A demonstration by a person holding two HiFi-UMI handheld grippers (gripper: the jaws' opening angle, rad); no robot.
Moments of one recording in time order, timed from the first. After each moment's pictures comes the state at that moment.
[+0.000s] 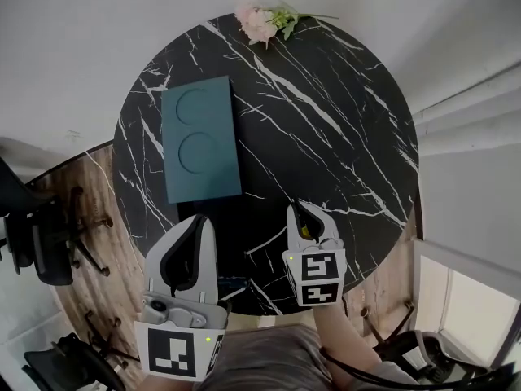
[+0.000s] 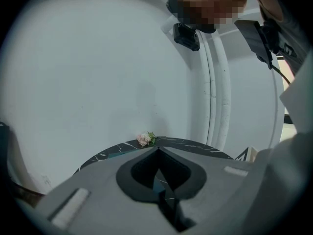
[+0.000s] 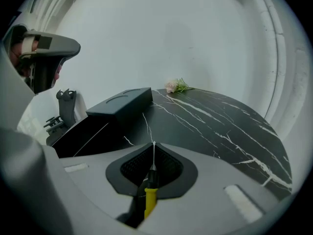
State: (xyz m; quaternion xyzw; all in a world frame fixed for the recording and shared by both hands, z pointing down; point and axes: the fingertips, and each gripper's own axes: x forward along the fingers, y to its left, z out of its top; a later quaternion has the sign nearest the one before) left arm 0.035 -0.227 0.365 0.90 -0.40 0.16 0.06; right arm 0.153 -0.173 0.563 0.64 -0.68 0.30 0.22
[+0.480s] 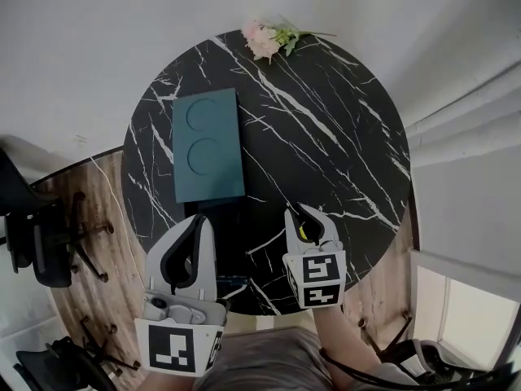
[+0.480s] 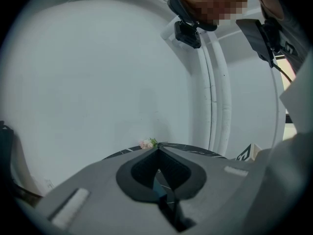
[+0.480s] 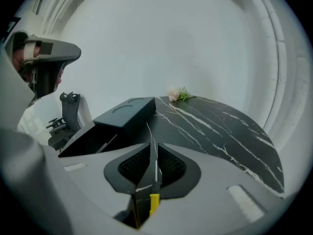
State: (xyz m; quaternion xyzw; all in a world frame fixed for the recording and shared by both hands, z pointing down) left arm 0.024 -0.216 0.345 0.90 -0.42 0.14 0.05; right arm 0.150 -0.174 0.533 0.63 -0.69 0.27 0.21
